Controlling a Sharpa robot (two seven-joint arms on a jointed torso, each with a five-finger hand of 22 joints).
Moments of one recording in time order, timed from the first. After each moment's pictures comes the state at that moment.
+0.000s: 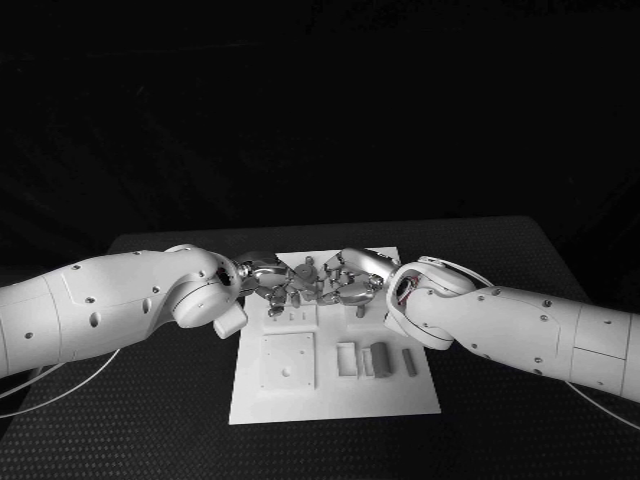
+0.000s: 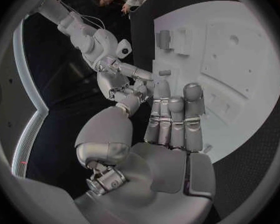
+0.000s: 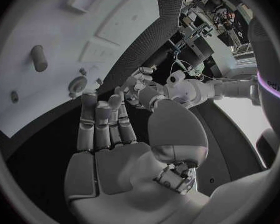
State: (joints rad) left arm 1.31 -0.75 -0.24 1.40 -0.47 -0.02 -0.15; left_hand 0.93 0.05 0.56 -0.29 0.05 1.02 0.10 0.29 0.60 1.13 0.01 0.56 0.66 1.05 -0.09 1.22 0.99 0.02 1.14 -0.19 0.75 1.31; right arm 1.18 -0.52 -0.16 1.32 -1.18 -0.32 0.06; right_hand 1.04 -0.01 0.62 -0.28 0.14 0.97 0.11 0.36 0.62 0.86 0.01 1.24 0.75 1.03 -0.09 1.47 0.73 0.25 1.04 0.01 0.95 1.31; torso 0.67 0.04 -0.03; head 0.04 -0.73
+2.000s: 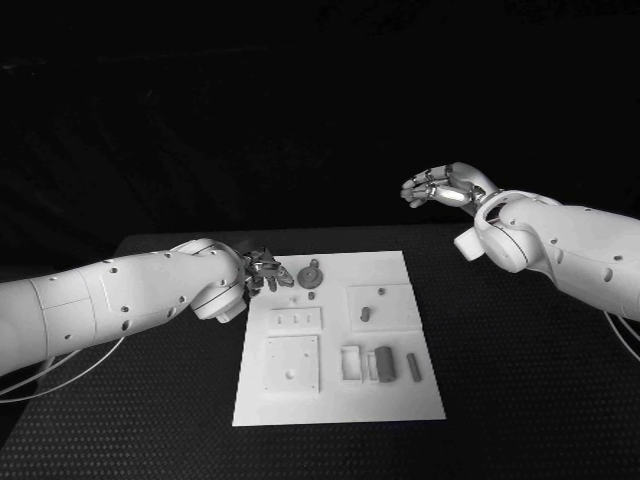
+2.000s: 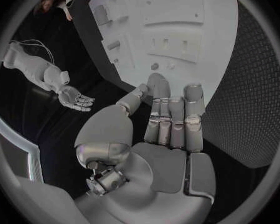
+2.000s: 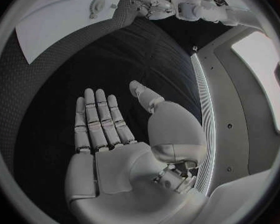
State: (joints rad) left arm 1.31 -0.68 -0.24 1.30 -0.85 -0.27 -0.42; left_hand 0.95 0.06 0.59 -0.28 0.06 1.07 0.07 0.32 0.60 1.16 0.01 0.56 0.67 1.06 -0.11 1.23 0.98 0.02 1.16 -0.20 0.76 1.31; right arm 1.33 -0.59 -0.10 0.97 -0.59 -0.22 0.24; right_hand 0.98 -0.05 0.53 -0.22 0.15 0.71 0.19 0.30 0.47 0.86 0.19 0.40 0.11 0.76 0.19 0.44 0.44 0.19 0.45 0.24 0.29 1.08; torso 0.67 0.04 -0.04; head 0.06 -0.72
